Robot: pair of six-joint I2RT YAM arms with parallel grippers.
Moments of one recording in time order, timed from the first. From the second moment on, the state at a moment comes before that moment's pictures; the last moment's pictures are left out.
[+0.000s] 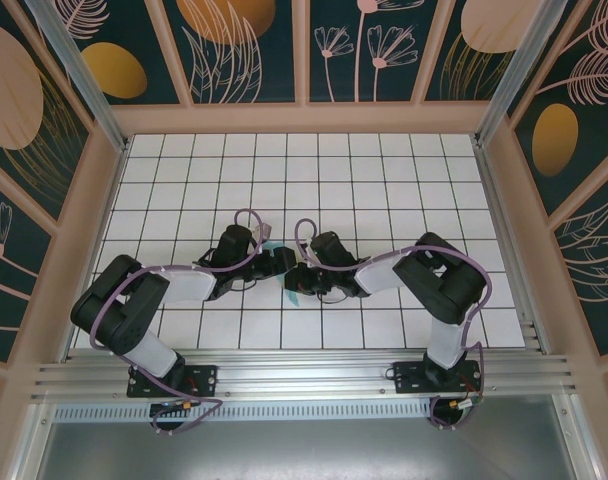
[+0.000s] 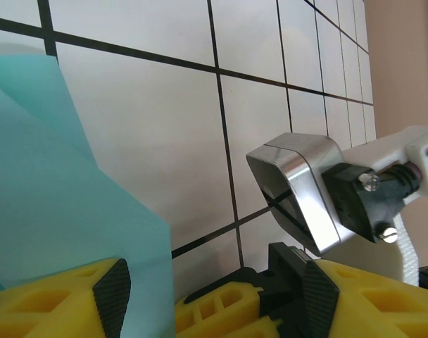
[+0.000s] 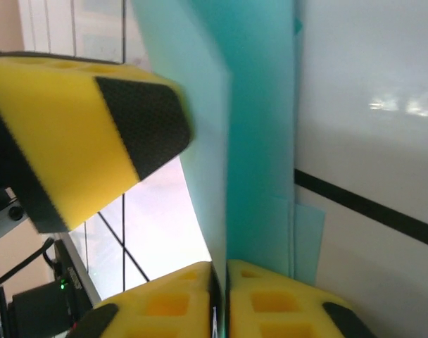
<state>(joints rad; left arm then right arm) -0.56 1.59 0.54 0.41 0.47 -0.86 0.83 1.84 0.73 0.35 -0.49 0.92</state>
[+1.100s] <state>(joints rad) -0.56 1.58 0.54 0.41 0.45 -0.83 0.76 1.85 0.67 0.49 -0.67 1.00</state>
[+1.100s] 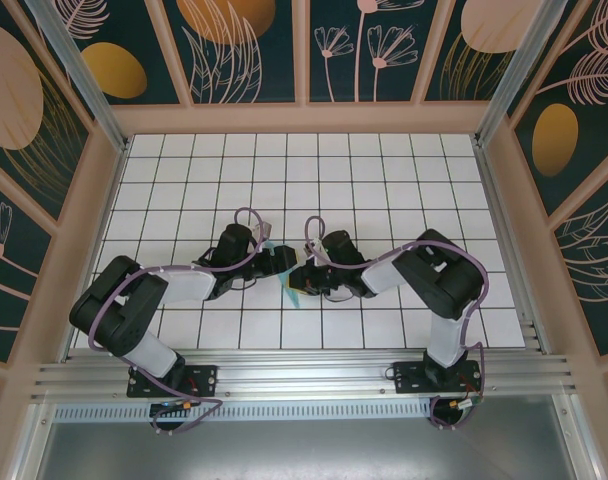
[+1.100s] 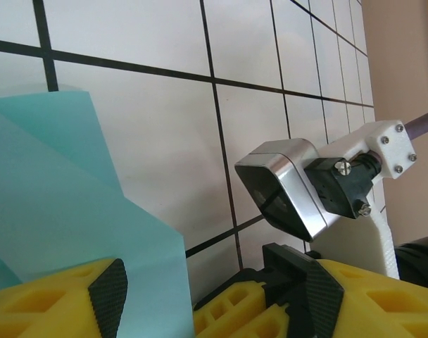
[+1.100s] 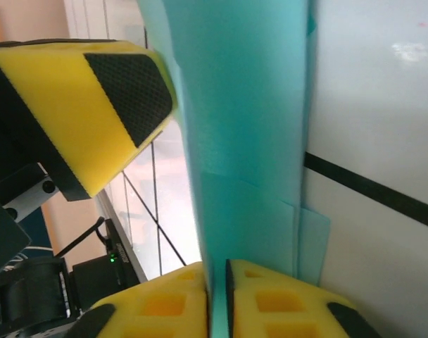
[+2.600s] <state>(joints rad) -0.56 1.56 0.57 0.40 0.50 -0.84 0.77 1.79 0.62 0.53 -0.61 0.94</state>
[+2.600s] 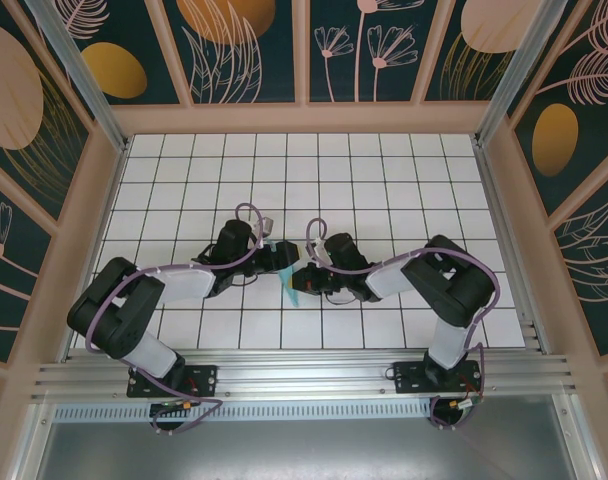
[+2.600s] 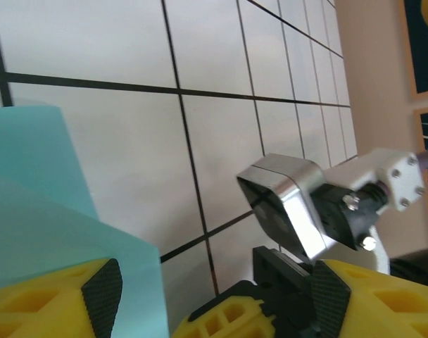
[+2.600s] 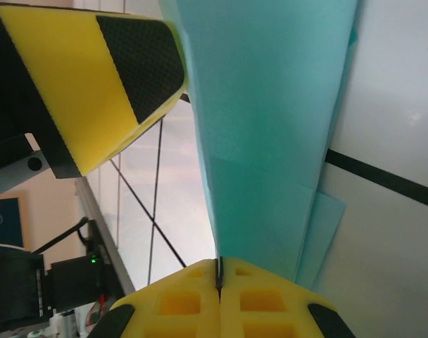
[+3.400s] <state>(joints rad) -0.56 1.64 0.57 0.46 0.54 -0.81 0.75 1.87 0.61 0.62 -0.69 1.09</state>
